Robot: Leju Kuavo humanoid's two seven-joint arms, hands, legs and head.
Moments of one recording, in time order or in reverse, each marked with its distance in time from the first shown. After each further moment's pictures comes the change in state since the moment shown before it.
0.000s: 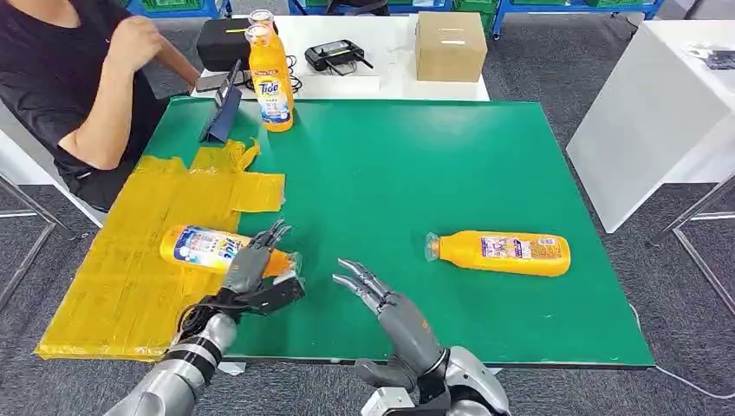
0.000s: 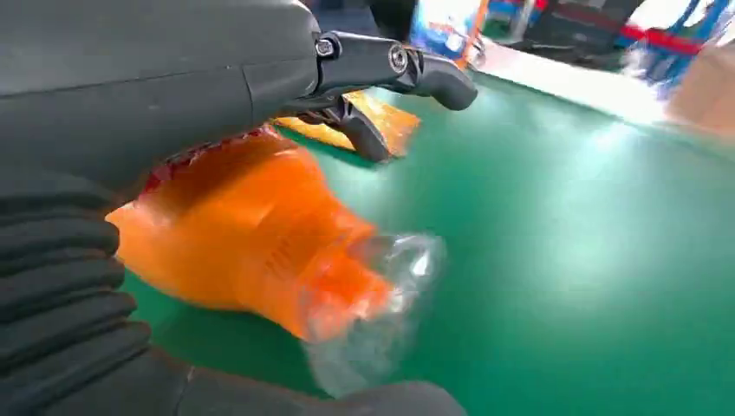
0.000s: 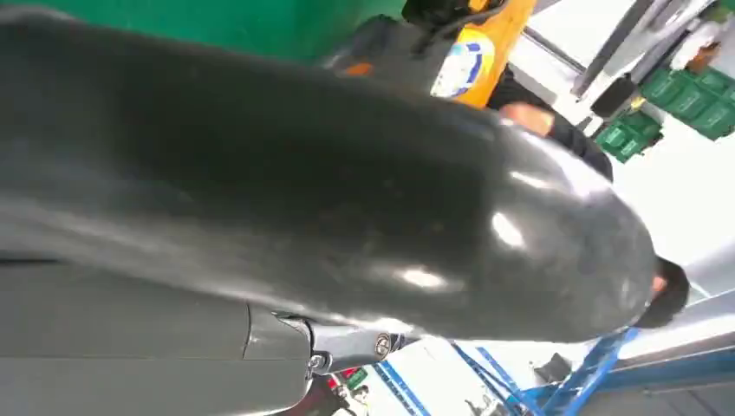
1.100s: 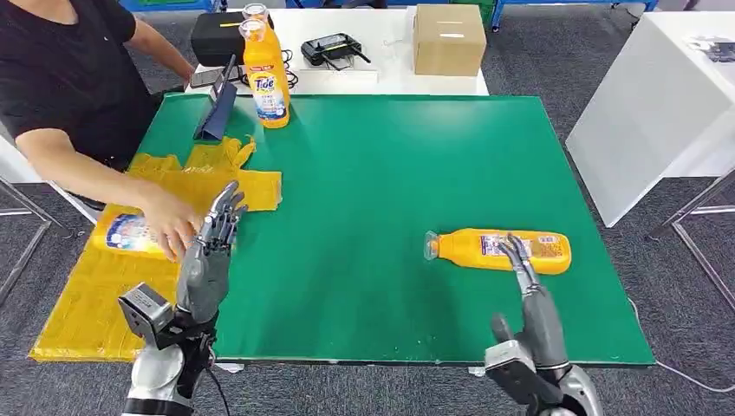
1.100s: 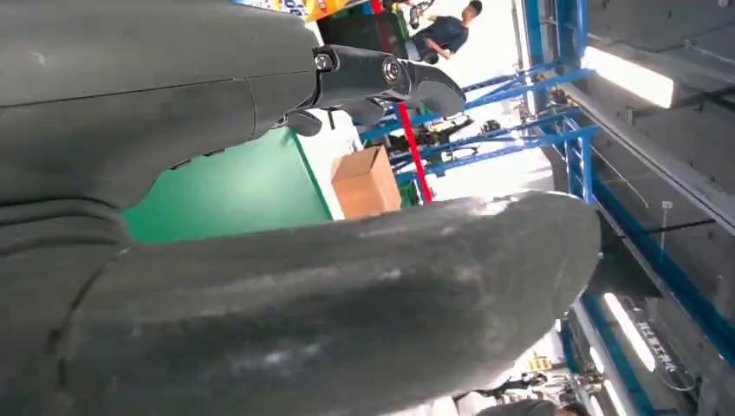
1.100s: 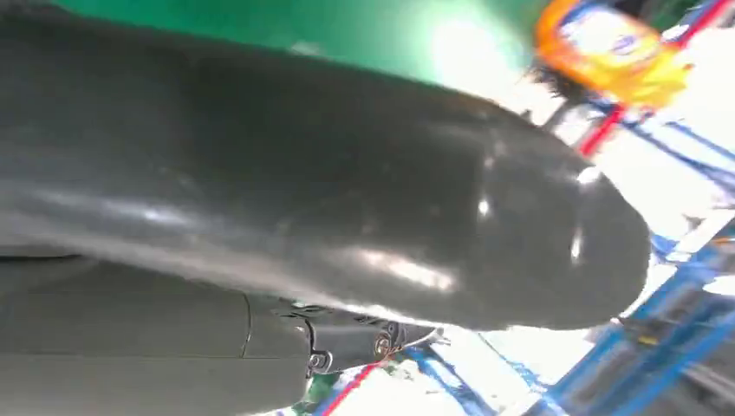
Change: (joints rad) left arm 0.366 -0.097 0.014 -0.954 0.642 -0.451 0.038; right arm 0.186 0.032 -0.594 -0.124 -0.003 -0.005 -0.031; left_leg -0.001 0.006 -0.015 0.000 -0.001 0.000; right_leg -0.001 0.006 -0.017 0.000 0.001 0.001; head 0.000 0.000
